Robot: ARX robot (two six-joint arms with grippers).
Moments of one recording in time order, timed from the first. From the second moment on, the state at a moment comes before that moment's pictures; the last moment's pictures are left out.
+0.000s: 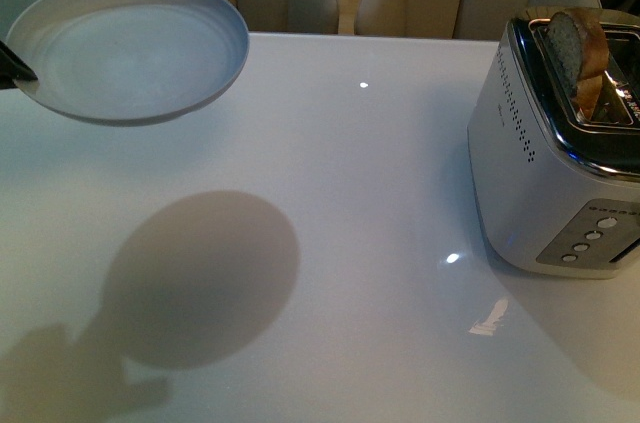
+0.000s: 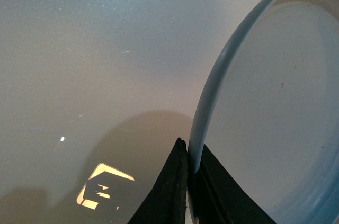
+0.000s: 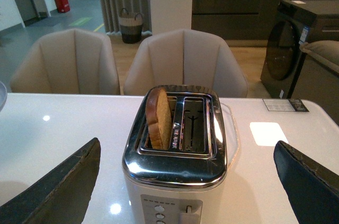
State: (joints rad) left arm 0.06 1.85 1.07 -0.15 0.22 -0.58; right arm 0.00 0.01 0.02 0.00 0.00 0.00
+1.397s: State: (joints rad) left arm 0.11 2.34 0.97 0.26 0.23 -0.61; right arm 0.00 0.01 0.02 0.00 0.00 0.00
